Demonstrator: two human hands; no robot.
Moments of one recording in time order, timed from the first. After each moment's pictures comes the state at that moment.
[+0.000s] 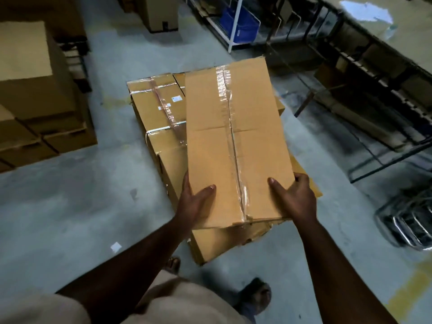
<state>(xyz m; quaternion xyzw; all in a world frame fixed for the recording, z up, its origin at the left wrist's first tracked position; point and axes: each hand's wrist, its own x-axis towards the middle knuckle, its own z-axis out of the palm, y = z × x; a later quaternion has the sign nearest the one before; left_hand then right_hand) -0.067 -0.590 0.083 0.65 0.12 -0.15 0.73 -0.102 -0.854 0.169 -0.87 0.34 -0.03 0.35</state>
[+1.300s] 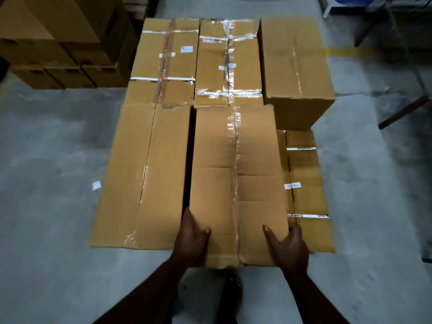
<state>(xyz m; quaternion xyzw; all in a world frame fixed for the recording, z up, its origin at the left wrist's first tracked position) -0.072 -0.978 -0.122 0.77 0.36 -0.15 0.51 -0.005 -1.238 -0.152 -0.89 0.18 0.13 0.39</state>
